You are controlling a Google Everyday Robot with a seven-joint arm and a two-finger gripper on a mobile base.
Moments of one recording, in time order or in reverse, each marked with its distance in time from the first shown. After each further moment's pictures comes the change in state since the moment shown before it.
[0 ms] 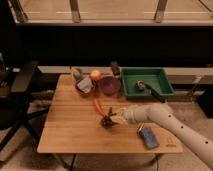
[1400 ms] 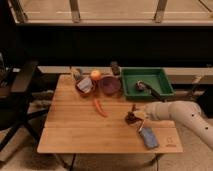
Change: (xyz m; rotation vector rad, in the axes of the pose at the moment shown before) arm 0.044 -0.082 -0.093 0.234 0.136 0.175
